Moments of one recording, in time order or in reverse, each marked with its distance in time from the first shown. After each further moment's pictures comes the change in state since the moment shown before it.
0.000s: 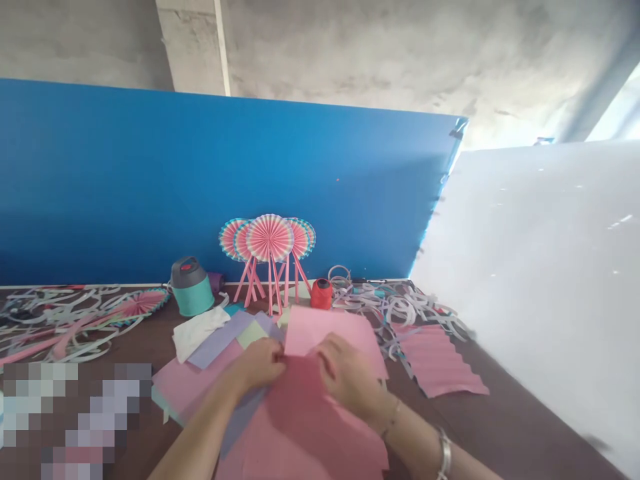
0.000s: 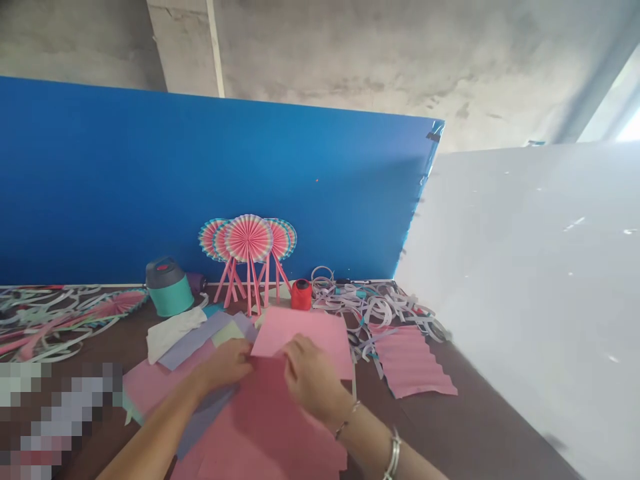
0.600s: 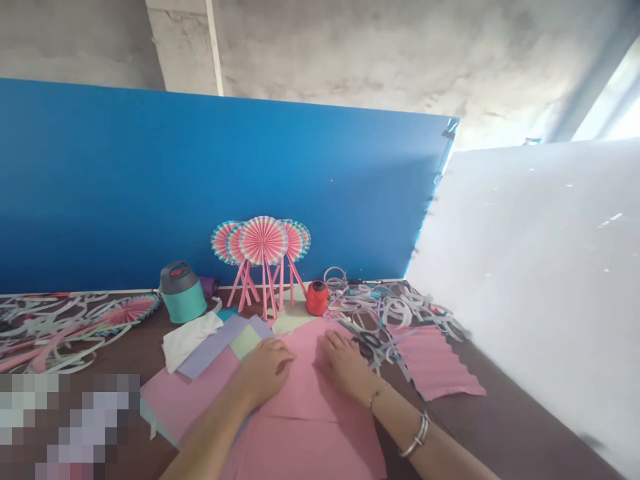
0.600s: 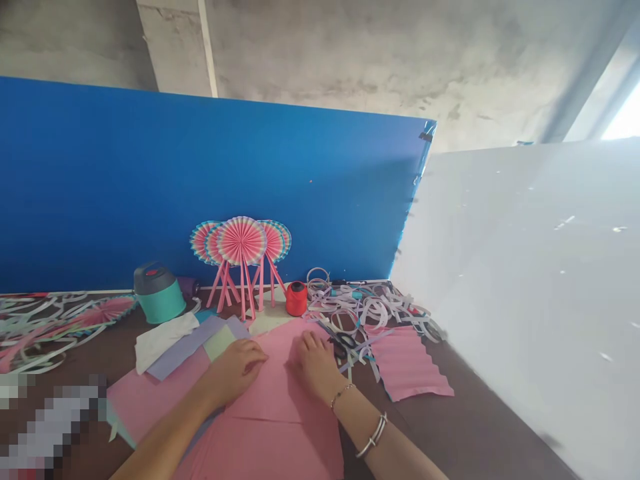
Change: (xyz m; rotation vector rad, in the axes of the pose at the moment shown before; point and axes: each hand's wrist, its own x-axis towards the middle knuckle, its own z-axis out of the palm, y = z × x) left_hand 0.002 0.016 0.012 0.116 0.035 0.078; right_hand 0.010 0.058 0.036 -0.211 -0.142 0.158
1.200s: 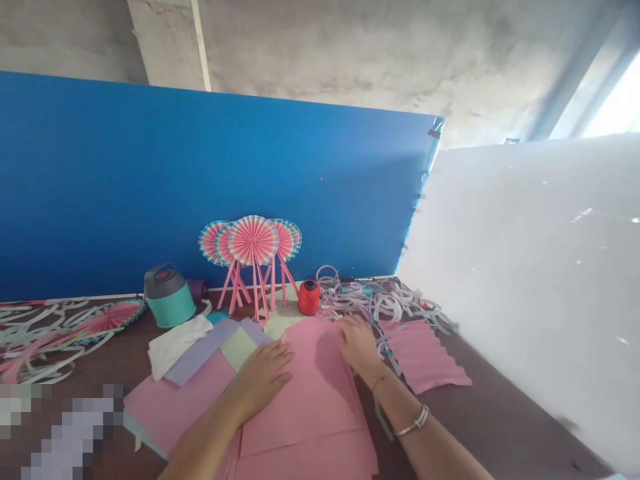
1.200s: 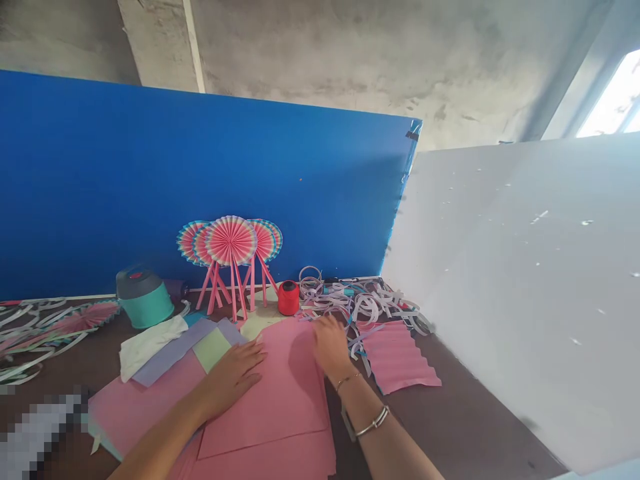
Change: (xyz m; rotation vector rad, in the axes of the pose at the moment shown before) left_hand -0.003 -0.010 0.016 0.049 -0.164 0.032; right_hand 0.008 0.035 -0.017 -0.040 0.218 0.196
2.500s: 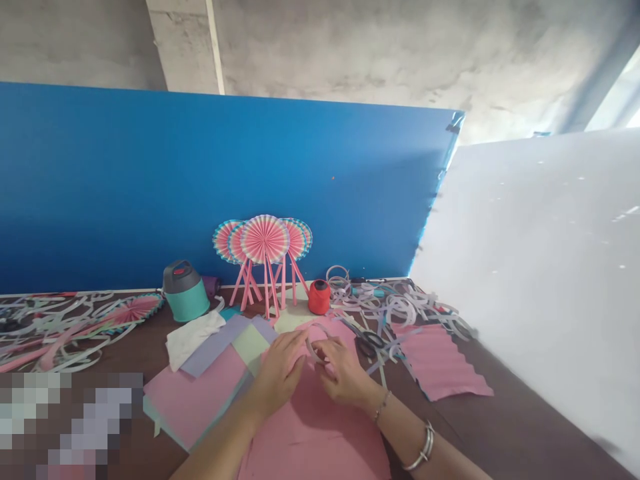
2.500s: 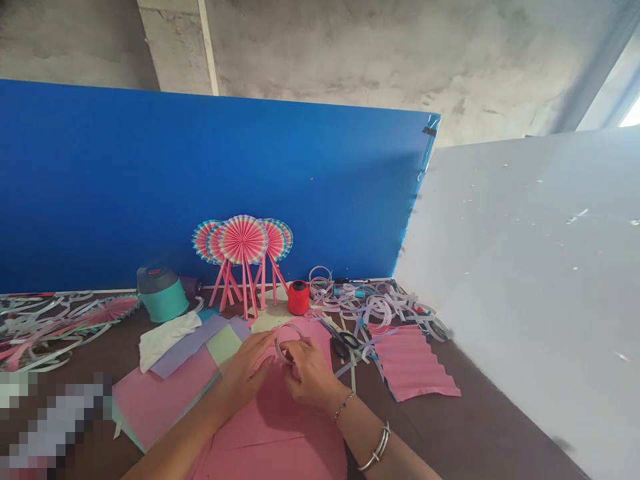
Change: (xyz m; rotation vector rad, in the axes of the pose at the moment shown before) left_hand 0.003 0.021 0.006 -0.146 0.460 0.150; right_hand -0.024 -0.052 0.005 0.486 0.112 -0.517
